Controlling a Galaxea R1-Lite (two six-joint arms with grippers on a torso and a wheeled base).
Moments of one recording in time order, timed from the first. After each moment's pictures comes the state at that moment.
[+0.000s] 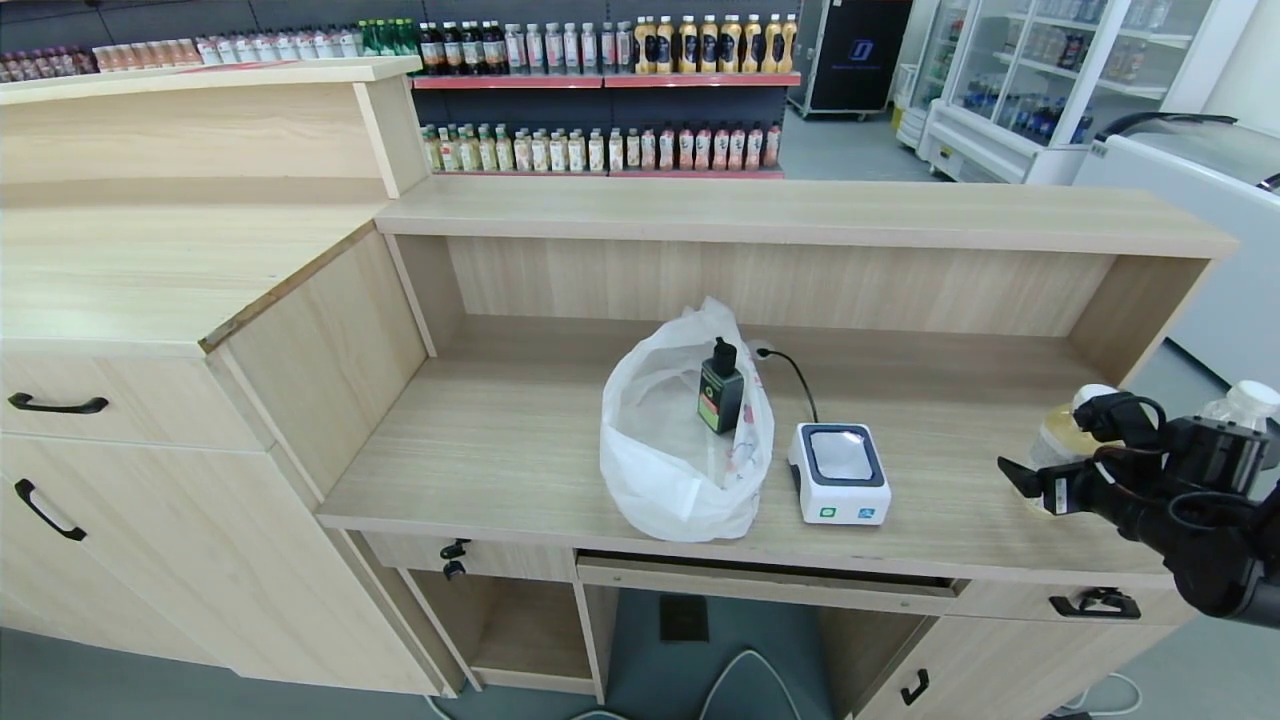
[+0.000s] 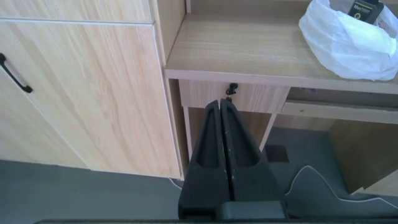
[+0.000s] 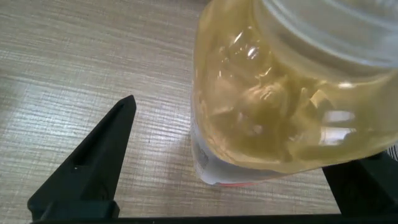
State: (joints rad) left arm 0.00 0.00 0.00 0.00 0.01 0.01; right arm -0.31 2.22 -0.69 -1.27 0.23 -0.34
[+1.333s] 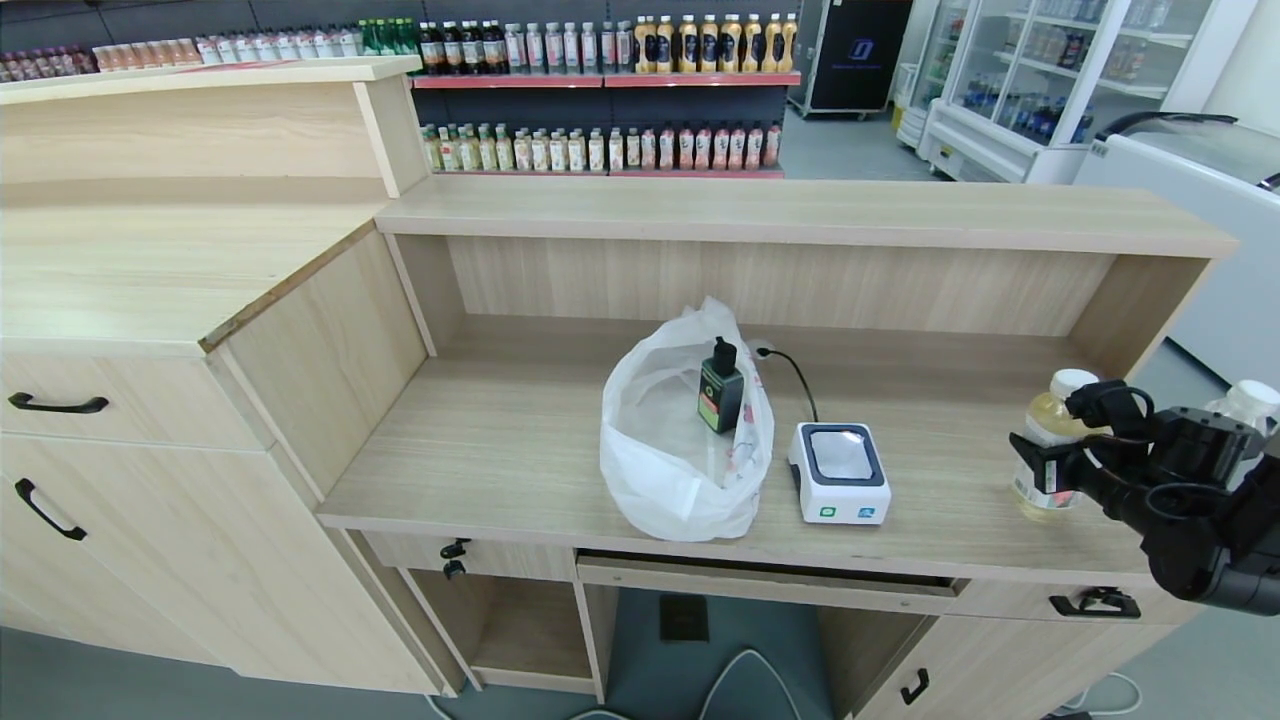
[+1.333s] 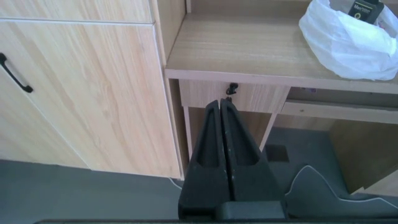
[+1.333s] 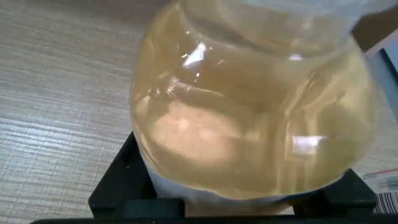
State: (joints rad) left arm 0.00 0.00 0.00 0.00 0.01 0.01; right arm -0.32 2.30 -0.81 -1.33 0.23 -0.35
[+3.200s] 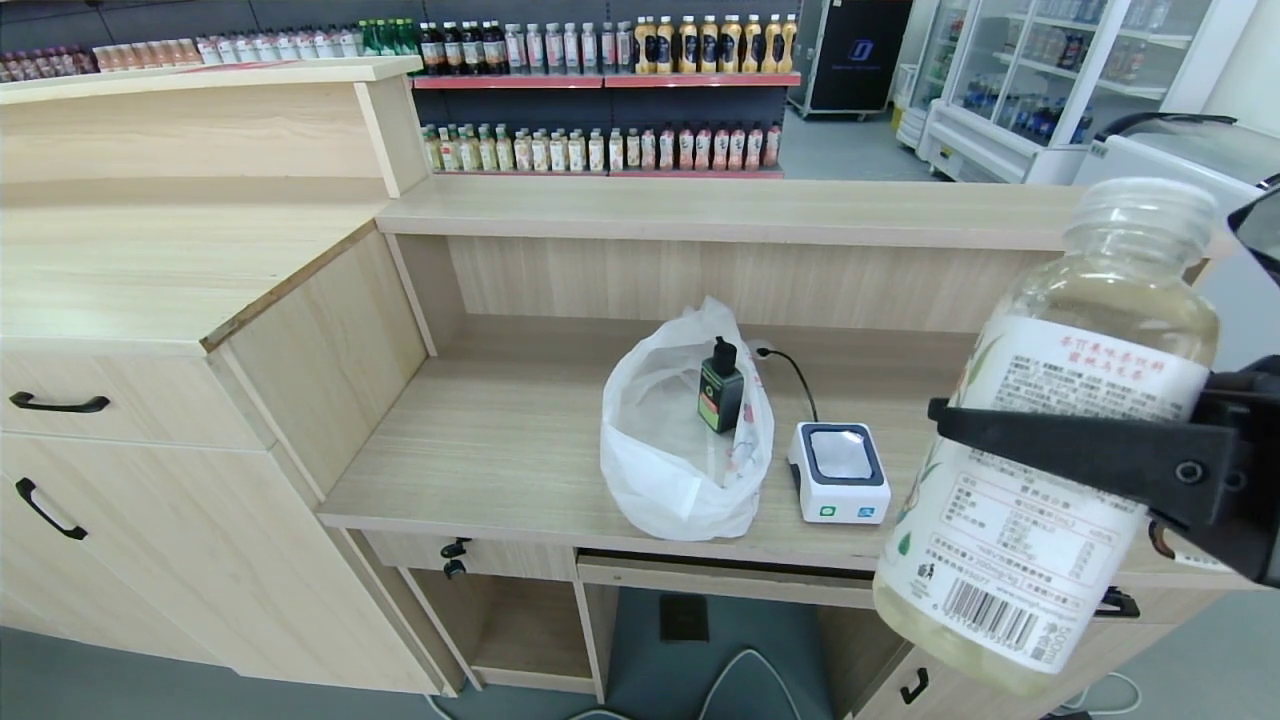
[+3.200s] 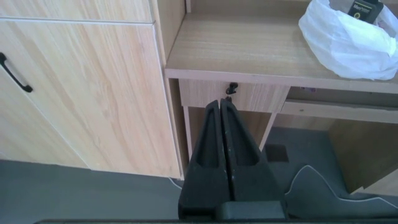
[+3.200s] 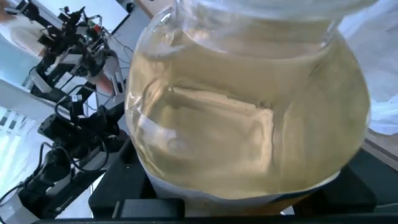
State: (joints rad) left arm 0.00 0.00 0.00 0.00 0.01 0.01; right arm 0.64 1.15 -0.74 -0.37 0.42 0.39
